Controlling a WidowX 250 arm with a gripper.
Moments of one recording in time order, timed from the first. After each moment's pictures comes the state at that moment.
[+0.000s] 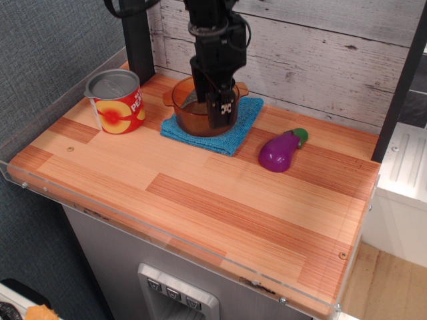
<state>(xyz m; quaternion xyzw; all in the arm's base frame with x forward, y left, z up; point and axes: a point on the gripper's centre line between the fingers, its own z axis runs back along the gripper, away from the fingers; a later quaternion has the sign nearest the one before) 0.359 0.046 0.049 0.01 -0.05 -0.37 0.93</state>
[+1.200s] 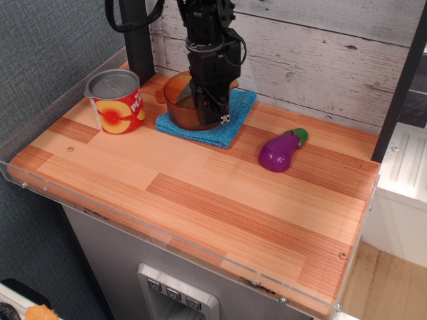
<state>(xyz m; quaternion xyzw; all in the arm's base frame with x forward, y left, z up) 0.360 0.055 0.036 0.03 -0.05 -0.32 0.94</state>
